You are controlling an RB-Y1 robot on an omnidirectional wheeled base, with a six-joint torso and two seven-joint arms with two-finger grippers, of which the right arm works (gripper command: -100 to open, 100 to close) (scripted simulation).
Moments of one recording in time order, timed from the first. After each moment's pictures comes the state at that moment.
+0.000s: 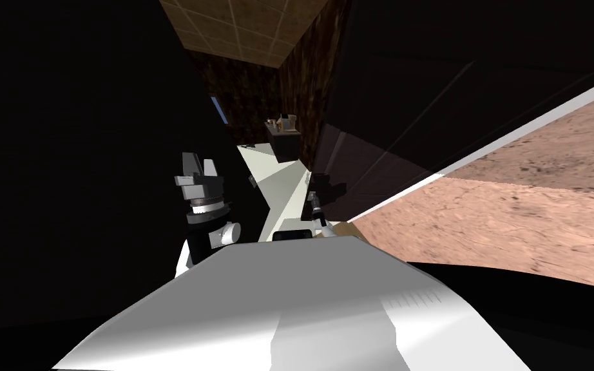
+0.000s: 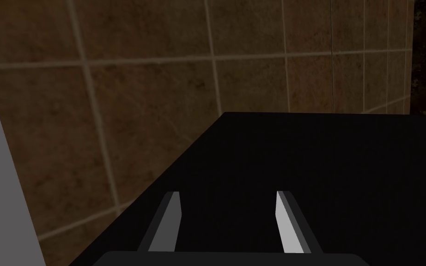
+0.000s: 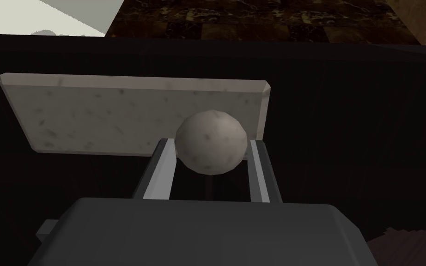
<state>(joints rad) -0.22 -0.03 0.05 -0.51 -0.18 -0.86 0.10</state>
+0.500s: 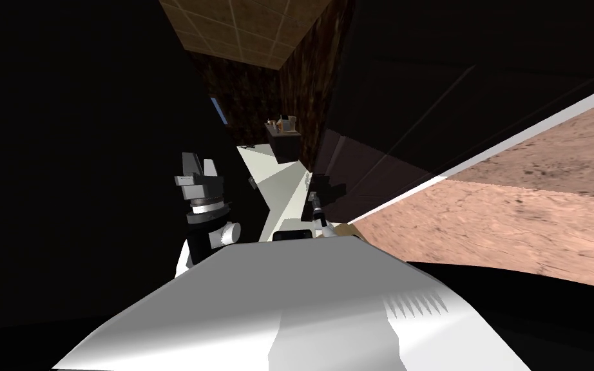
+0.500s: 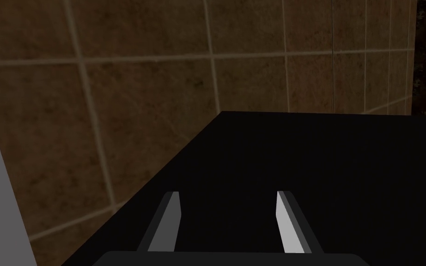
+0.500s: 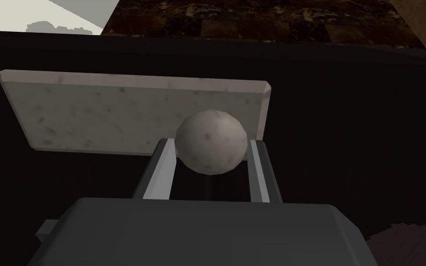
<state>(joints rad) -0.24 -0.03 0.05 -0.48 -0.19 -0.87 0.11</state>
